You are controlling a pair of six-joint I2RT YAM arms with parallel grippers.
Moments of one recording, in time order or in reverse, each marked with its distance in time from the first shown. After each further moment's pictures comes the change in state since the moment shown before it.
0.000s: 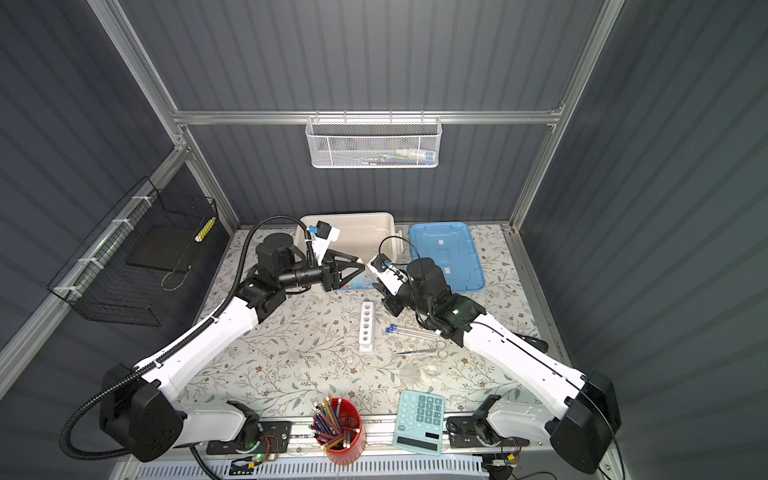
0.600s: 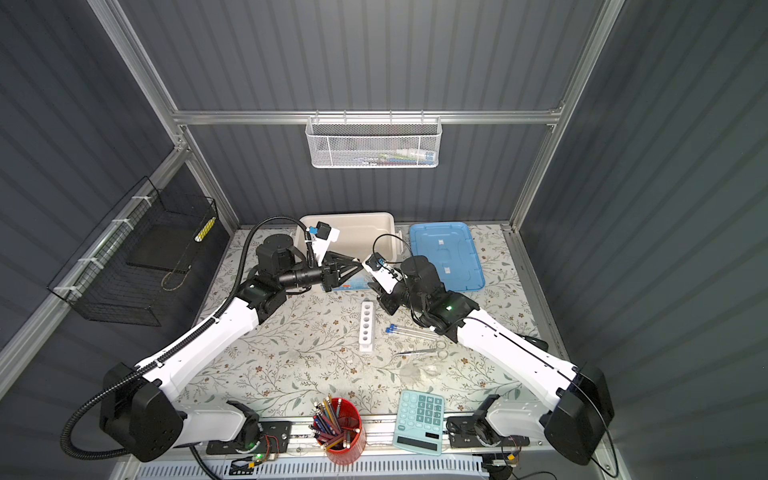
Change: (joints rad) left arm 0.000 0.000 -0.019 0.024 -0.002 -0.003; right arm 0.010 0.047 0.024 0.007 -0.009 0.001
